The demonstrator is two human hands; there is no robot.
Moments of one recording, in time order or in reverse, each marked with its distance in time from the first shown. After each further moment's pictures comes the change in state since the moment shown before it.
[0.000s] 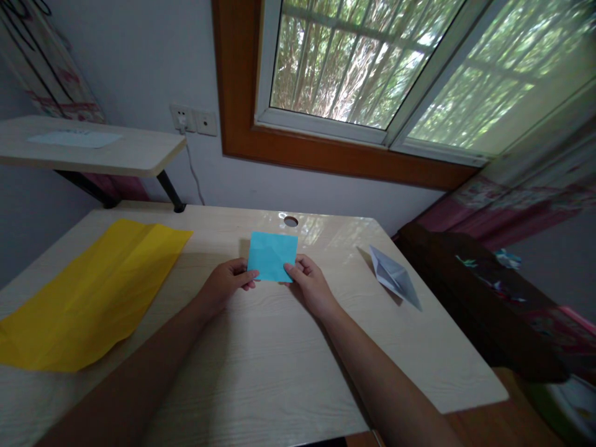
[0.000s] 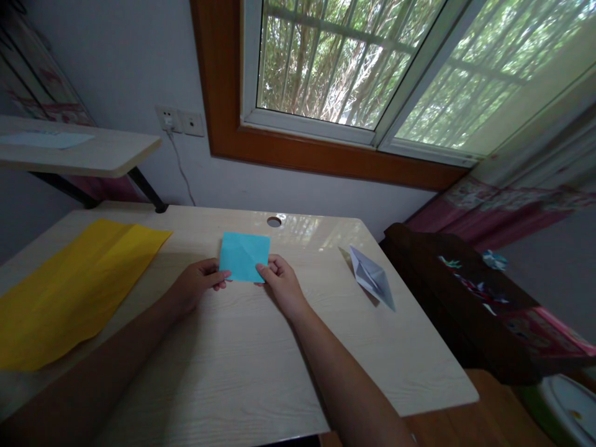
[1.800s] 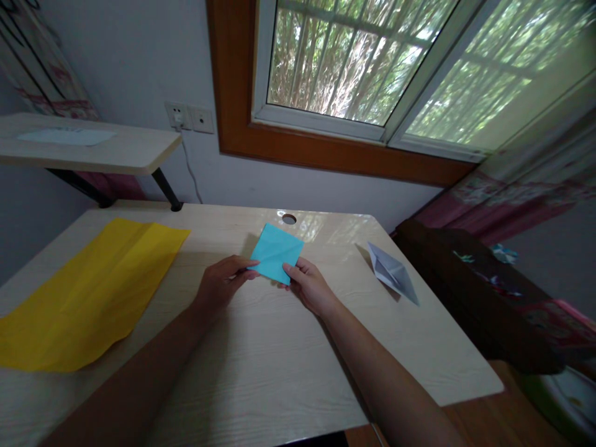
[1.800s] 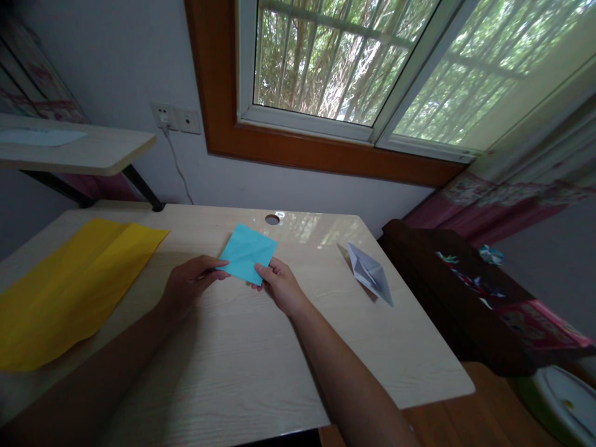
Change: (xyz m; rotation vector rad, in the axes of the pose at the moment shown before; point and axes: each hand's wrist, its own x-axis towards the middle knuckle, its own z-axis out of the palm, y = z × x) left_hand -0.013 0.012 -0.004 0.479 0.152 0.695; right_hand -0.003 0.001 -0.001 0.189 -0.129 0.102
